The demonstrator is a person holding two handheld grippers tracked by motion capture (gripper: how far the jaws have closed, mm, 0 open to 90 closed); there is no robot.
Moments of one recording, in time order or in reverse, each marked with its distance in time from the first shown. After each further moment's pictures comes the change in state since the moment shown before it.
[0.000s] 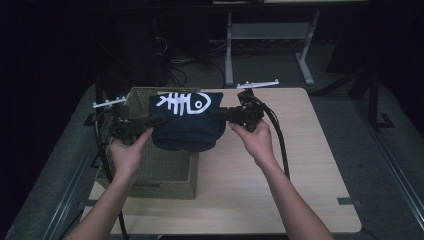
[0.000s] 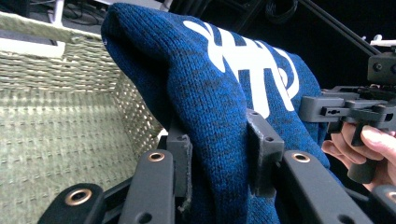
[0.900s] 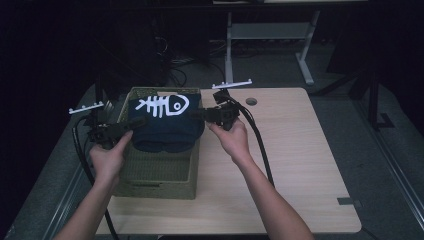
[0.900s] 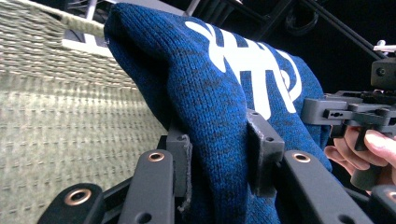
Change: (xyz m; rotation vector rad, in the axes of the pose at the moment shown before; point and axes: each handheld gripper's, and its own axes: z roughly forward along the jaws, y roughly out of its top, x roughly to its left) left arm 0.037 -0.003 -0.037 -0.033 0.069 -0.039; right arm 0.018 0.007 0.055 0.023 0.047 0.006
